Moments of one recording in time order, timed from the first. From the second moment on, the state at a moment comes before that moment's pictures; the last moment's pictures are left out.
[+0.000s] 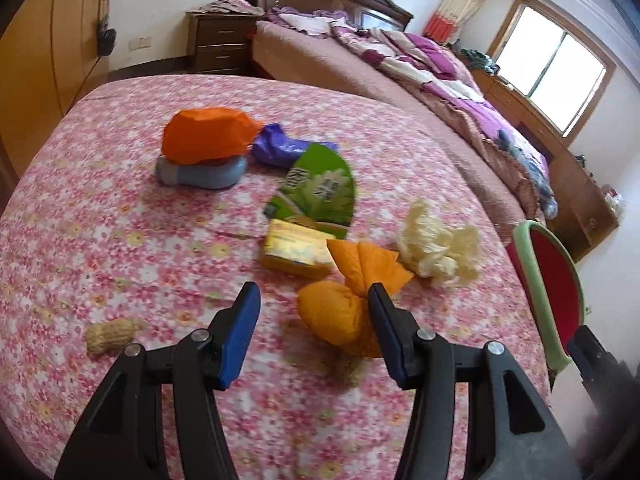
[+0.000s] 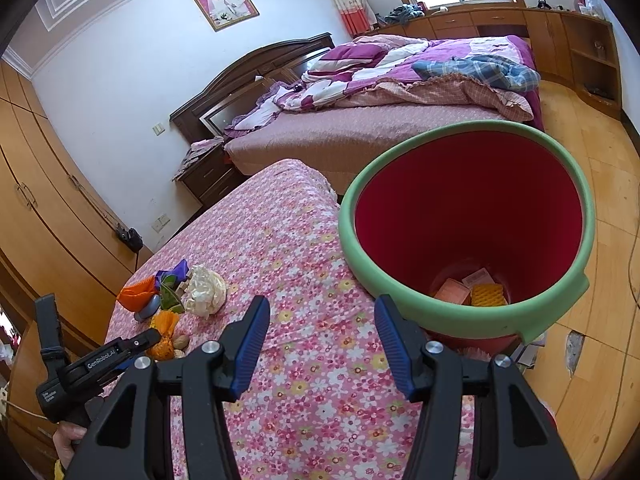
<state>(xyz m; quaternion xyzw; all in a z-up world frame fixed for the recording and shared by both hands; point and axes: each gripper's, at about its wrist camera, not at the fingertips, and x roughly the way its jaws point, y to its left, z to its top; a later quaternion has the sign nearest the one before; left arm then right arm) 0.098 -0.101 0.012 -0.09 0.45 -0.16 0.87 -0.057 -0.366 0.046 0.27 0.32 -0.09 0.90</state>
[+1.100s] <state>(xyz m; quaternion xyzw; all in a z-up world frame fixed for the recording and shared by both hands) 0.111 -0.081 -0.004 -0.15 0.47 -0.18 0.85 -0.030 -0.333 0.038 0.24 0.35 -0.04 0.90</state>
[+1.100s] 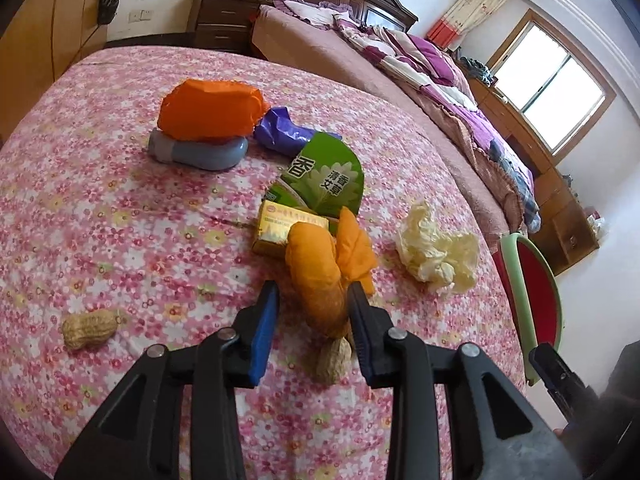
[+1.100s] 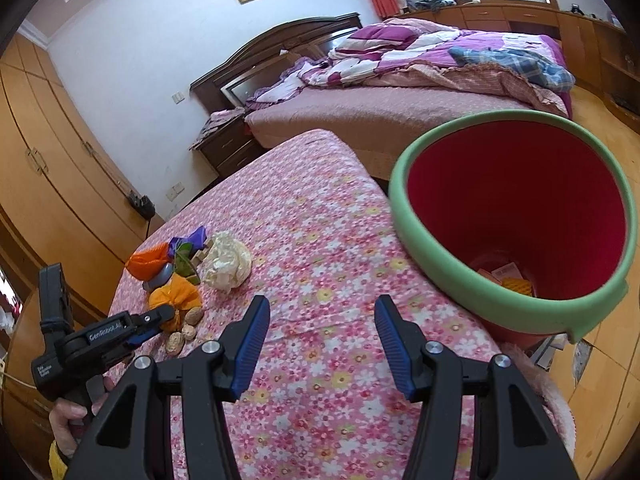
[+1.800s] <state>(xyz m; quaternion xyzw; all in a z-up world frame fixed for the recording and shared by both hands) 0.117 -0.016 0.050 -0.11 0.38 -0.12 0.91 0.043 -0.277 0.045 0.20 0.38 0.02 0.90</state>
